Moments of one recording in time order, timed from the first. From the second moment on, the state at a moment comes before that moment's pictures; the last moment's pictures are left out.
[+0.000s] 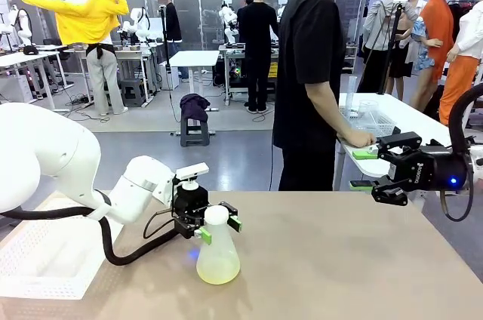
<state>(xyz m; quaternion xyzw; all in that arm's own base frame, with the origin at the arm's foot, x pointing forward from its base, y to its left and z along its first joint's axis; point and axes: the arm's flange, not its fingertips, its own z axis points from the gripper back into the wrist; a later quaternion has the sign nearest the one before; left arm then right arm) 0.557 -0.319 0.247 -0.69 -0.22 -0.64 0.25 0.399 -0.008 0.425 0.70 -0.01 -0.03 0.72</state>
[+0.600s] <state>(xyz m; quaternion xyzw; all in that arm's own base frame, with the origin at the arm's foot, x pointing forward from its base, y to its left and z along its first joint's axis) 0.560 -0.319 0.249 -0.69 -0.22 -0.64 0.26 0.399 -0.008 0.425 0.70 -0.01 -0.03 0.72</state>
